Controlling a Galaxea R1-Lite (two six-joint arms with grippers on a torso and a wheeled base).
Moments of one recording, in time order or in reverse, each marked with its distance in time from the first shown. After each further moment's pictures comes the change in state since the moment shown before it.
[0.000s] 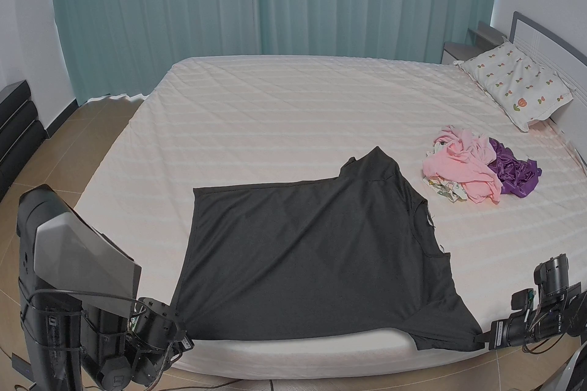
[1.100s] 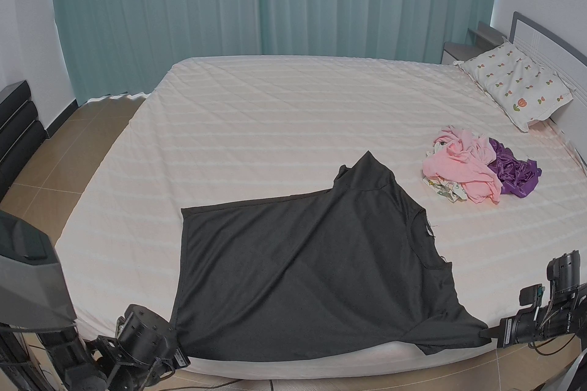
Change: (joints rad) left arm -0.138 -0.367 0.001 0.462 -0.069 -0.103; right arm -0.042 -0.127 -0.001 0.061 0.063 -0.083
